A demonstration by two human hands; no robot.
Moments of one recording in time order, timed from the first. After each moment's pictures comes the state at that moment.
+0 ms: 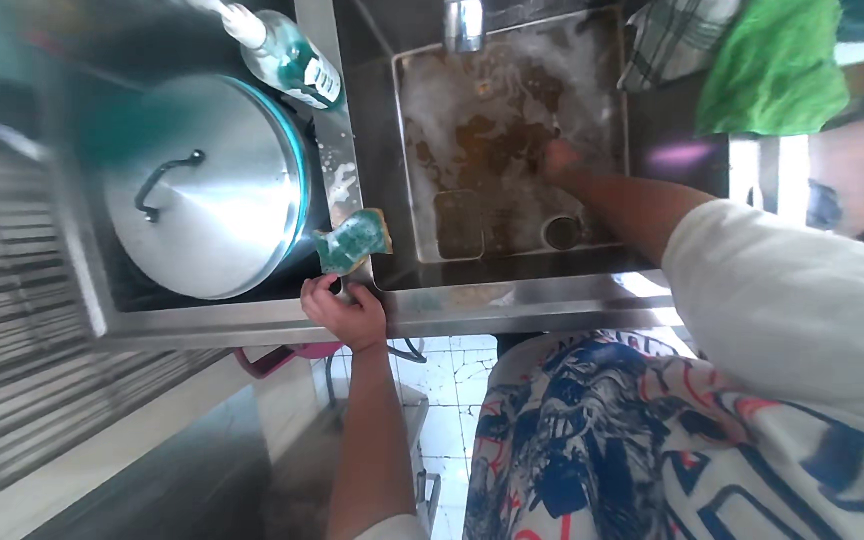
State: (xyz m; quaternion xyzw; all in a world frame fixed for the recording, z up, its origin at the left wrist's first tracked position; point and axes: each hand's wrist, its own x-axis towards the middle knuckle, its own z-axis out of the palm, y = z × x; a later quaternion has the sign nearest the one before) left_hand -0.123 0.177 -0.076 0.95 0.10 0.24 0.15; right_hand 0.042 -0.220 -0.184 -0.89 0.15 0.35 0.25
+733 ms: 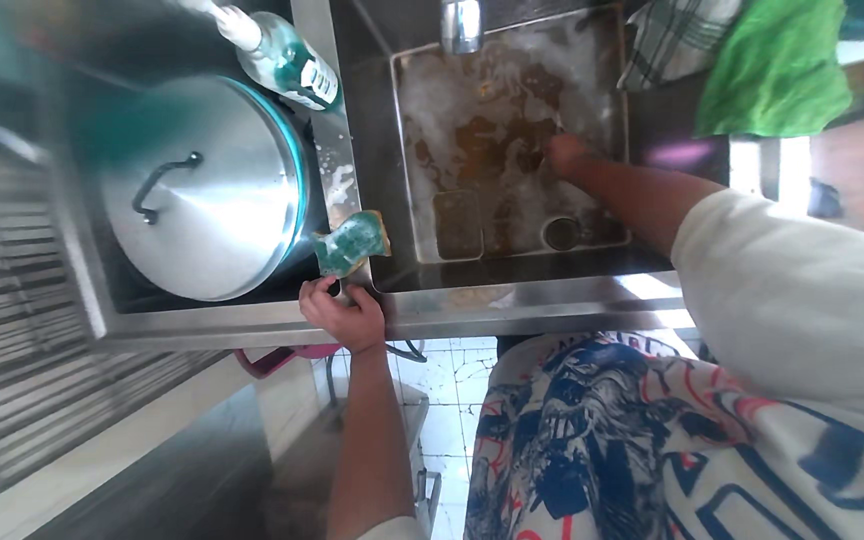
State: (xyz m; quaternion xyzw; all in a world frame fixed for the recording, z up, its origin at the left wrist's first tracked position) left_hand -0.123 0.175 -0.074 0.95 0.10 0.24 0.14; right_hand 0.053 -0.242 -0.192 -0.90 0.07 0.38 0.20
